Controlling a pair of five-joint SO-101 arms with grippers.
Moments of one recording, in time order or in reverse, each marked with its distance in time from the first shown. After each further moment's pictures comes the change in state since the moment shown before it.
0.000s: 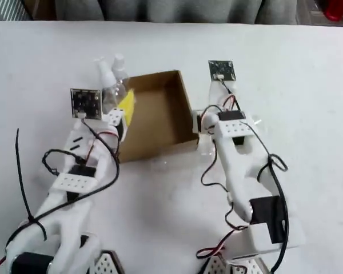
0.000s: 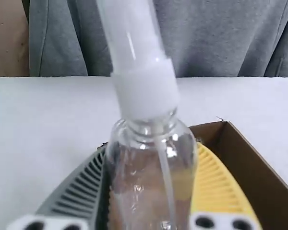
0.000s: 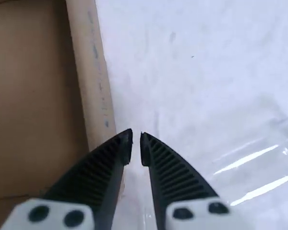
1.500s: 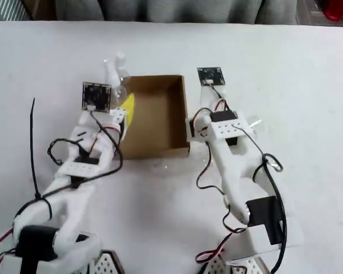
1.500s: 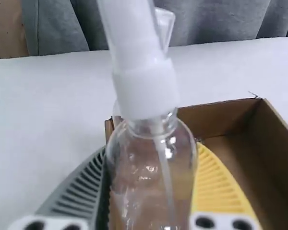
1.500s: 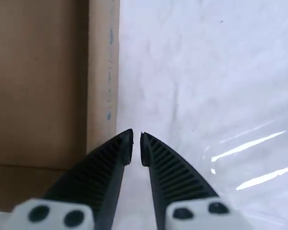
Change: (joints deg) left arm -1.0 13.5 -5.9 -1.2 -4.9; right arm -4.9 0.0 -0.3 6.6 -0.1
